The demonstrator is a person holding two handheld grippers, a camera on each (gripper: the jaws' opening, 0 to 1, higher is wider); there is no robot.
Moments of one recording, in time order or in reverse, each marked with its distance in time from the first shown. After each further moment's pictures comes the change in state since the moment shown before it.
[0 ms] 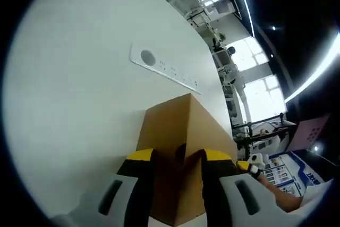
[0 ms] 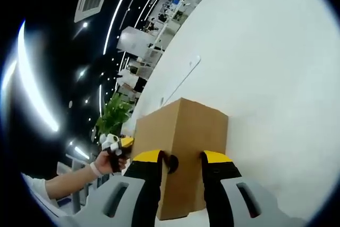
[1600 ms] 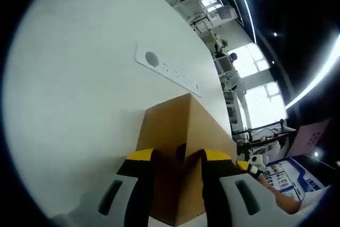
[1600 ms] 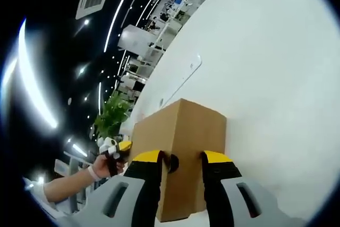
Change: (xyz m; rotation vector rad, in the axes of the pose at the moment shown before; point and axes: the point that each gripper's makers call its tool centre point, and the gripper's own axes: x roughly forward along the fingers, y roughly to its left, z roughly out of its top) left arm -0.007 -0.012 -0.014 -0.031 -0.055 0.008; right arm 0.004 -0.002 0.010 -0.026 0.001 -0.011
